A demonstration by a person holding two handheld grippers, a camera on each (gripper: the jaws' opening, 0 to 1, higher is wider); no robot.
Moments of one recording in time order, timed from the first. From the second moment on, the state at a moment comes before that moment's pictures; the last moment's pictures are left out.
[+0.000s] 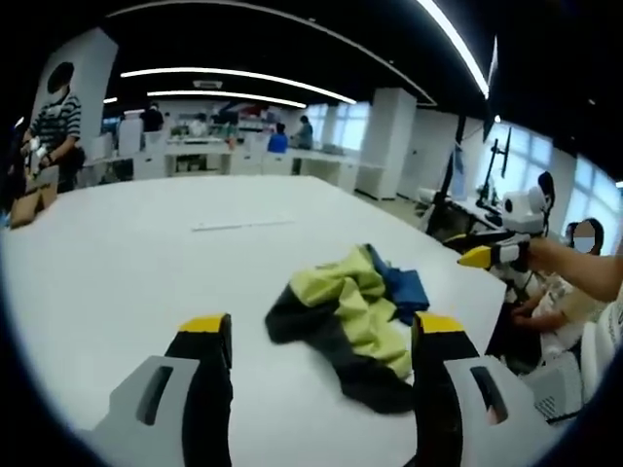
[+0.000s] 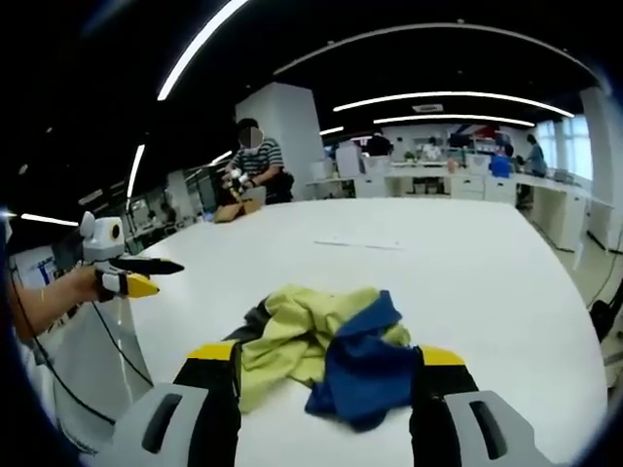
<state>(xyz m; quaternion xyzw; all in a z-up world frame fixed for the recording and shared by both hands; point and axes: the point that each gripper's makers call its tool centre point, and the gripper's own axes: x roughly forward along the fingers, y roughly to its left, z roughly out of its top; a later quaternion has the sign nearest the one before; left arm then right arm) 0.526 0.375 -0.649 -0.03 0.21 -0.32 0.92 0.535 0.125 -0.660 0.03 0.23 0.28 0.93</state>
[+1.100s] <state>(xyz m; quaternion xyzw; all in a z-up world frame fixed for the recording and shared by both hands) 0.604 0.372 -0.727 -0.07 0.30 -0.28 0.91 0.608 0.150 -0.712 0.09 0.30 0.25 0.92</state>
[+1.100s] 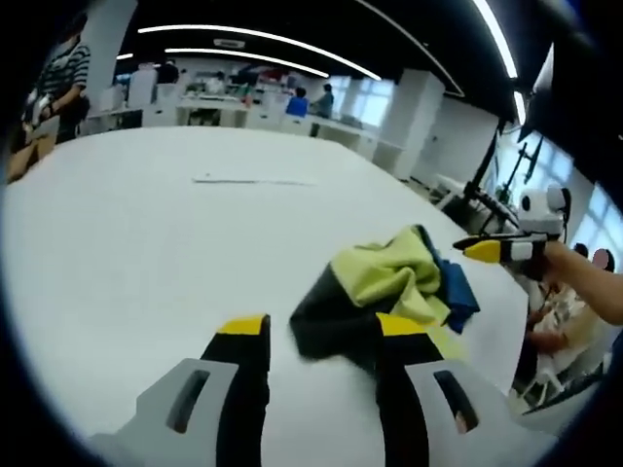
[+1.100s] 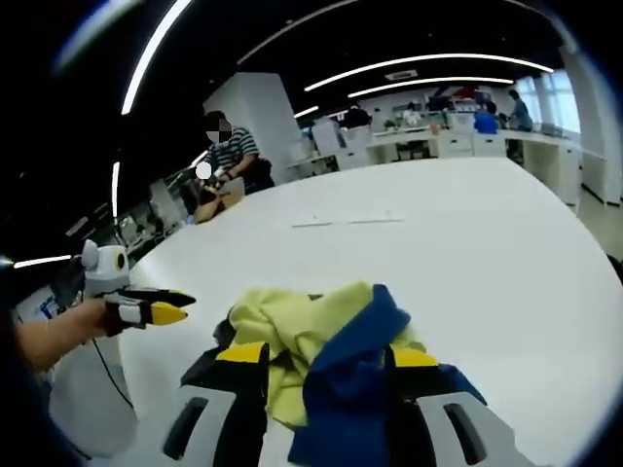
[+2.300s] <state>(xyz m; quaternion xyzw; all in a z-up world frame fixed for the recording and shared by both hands) 0.625 0.363 -0.782 -0.09 0.37 -0.24 0.89 0.644 0.132 -0.732 0.10 0.29 0.21 0.93</state>
